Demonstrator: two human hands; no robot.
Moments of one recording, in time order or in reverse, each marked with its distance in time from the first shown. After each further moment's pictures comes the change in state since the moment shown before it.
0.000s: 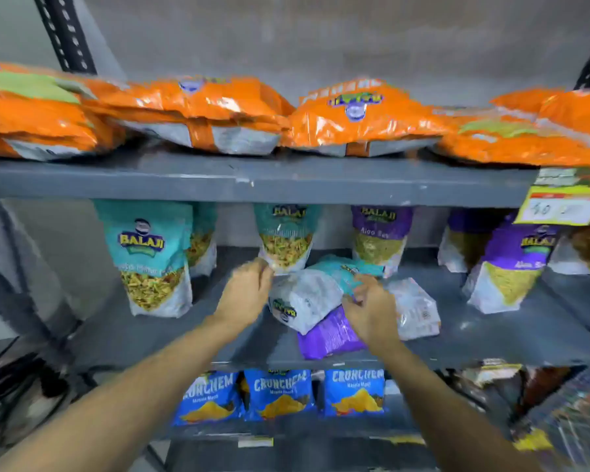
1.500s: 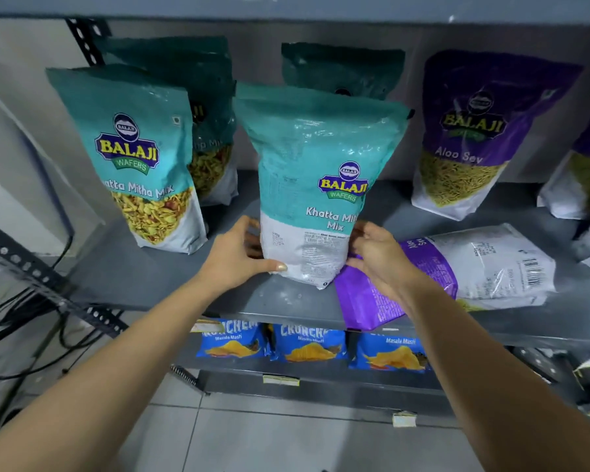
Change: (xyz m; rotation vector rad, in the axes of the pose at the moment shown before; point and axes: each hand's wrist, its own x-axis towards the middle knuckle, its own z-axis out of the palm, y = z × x) left_hand -0.001 -0.120 0.032 -0.204 -0.188 -0.292; right_hand 0.075 0.083 0.088 0.283 -0.502 0.259
